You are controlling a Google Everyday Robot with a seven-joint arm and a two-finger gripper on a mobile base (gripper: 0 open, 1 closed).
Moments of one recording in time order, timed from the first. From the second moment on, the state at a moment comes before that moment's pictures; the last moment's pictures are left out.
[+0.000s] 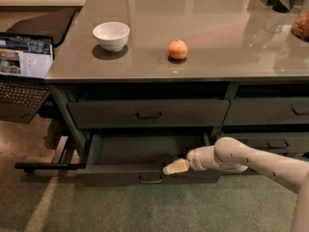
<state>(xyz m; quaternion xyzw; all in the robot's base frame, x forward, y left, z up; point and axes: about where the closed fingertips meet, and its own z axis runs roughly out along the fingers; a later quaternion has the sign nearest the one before) 0.589 -0.109 0.431 -0.28 0.87 0.28 0.28</state>
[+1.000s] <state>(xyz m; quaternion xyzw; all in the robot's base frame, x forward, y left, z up) 0.504 -0.141 0.427 -0.32 0.90 0.26 0.17</state>
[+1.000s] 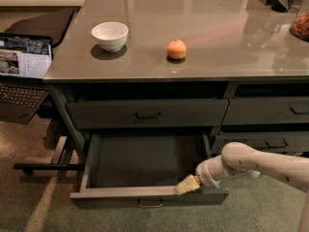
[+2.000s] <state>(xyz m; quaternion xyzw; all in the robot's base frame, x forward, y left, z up) 0.481 -0.140 0.483 -0.38 0.88 0.24 0.15</state>
